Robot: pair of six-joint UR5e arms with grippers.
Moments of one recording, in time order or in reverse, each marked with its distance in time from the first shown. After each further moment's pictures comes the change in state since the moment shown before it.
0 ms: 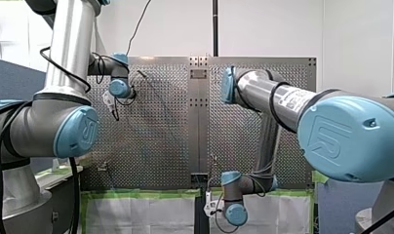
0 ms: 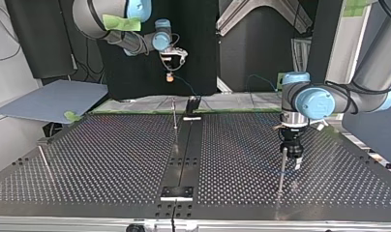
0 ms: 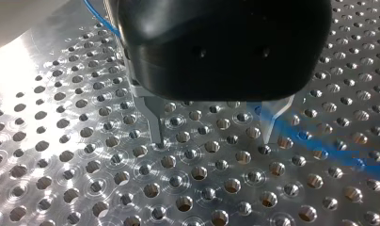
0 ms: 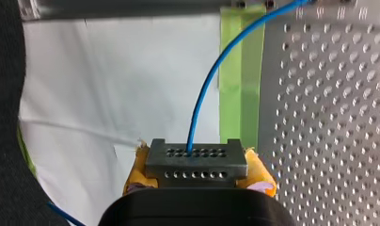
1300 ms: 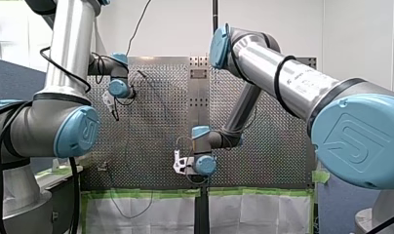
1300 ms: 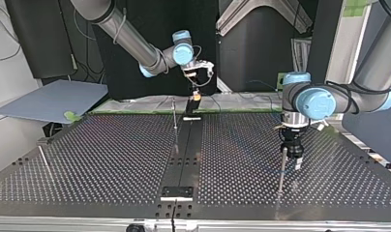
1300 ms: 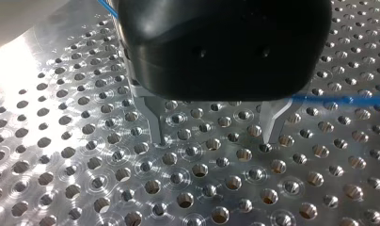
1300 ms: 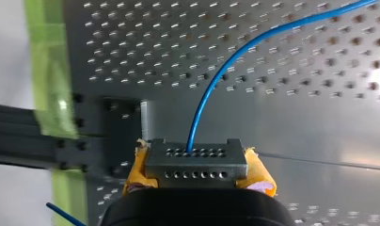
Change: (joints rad) left arm 0.004 0.000 0.000 0.000 0.006 -0.009; right arm 0.183 -0.236 -0.180 0.332 -0.004 -0.050
